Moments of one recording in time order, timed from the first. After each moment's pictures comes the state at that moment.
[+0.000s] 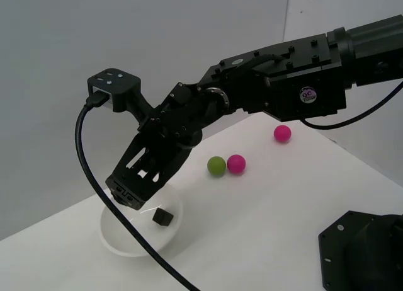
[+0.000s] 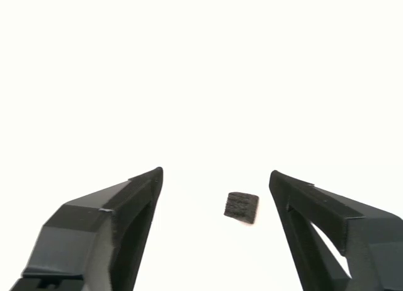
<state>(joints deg) -41.6 101.9 101.5 124.0 124.3 -6.7 29.1 -6.1</state>
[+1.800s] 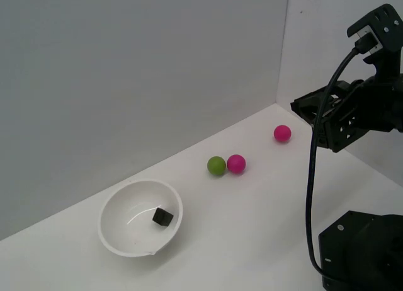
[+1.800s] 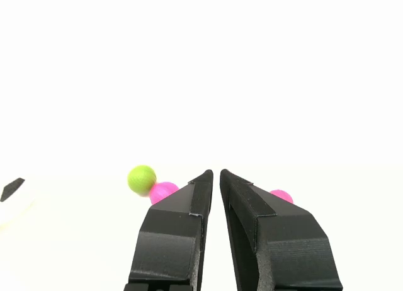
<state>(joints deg) -1.0 159.0 158.9 157.1 157.1 -4.0 28.1 6.2</state>
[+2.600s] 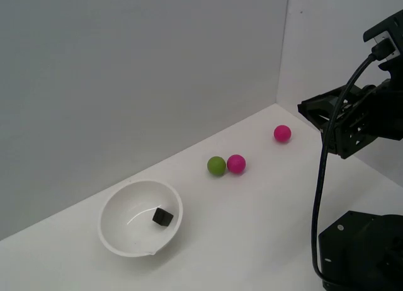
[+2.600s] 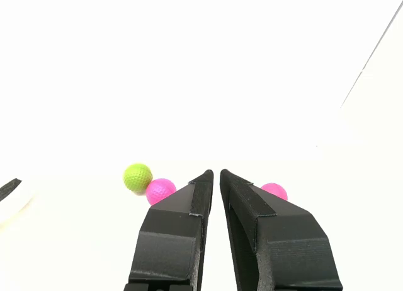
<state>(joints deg) 0.0 163.9 163.7 158.6 158.7 -4.7 29.2 6.1</state>
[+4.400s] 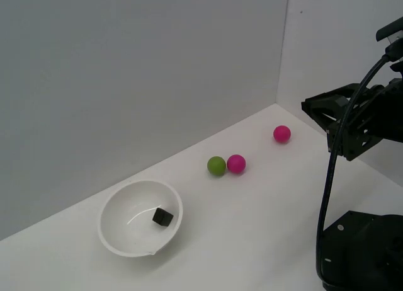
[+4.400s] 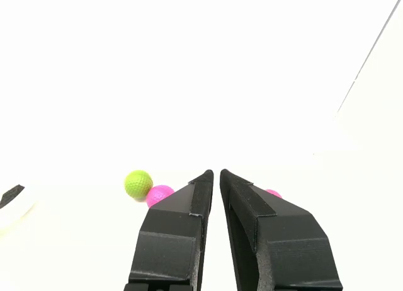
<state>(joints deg) 0.0 166.8 166.7 159.3 159.2 -4.7 29.2 6.1</state>
